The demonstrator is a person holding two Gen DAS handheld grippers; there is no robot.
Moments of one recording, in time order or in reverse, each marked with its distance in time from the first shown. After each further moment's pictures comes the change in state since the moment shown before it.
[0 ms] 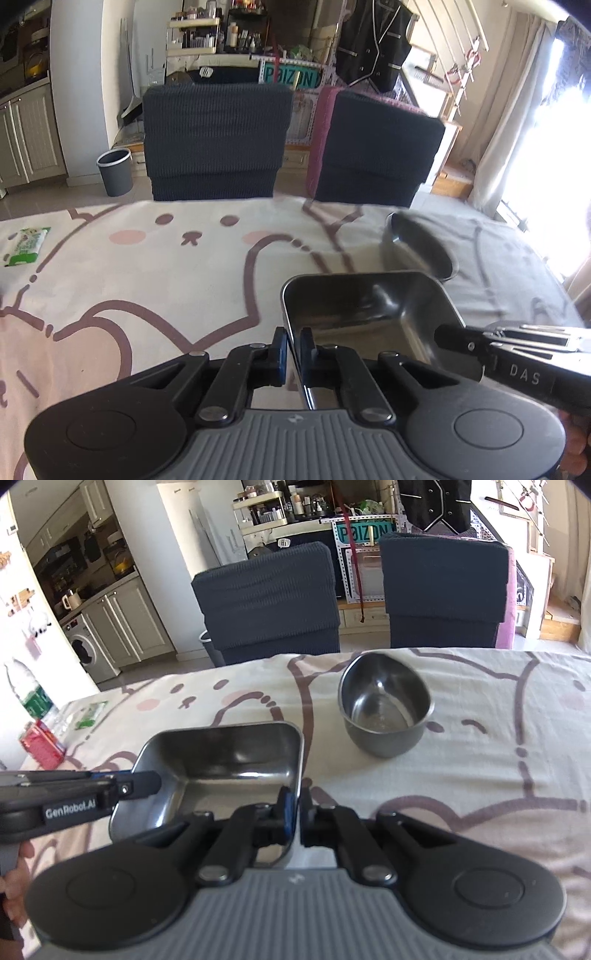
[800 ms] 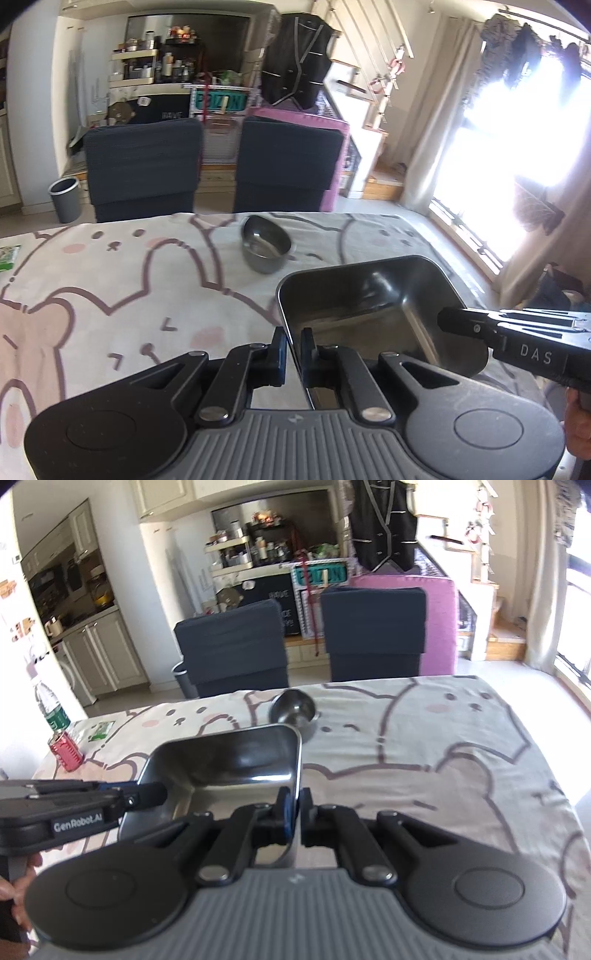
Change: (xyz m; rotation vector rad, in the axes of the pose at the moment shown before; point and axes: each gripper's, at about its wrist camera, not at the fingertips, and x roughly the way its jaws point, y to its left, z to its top) left arm -0.127 -0.107 -0.052 0.088 -0.052 -0.178; right arm -0.193 -0.034 -0.061 0.025 -0.115 -0.134
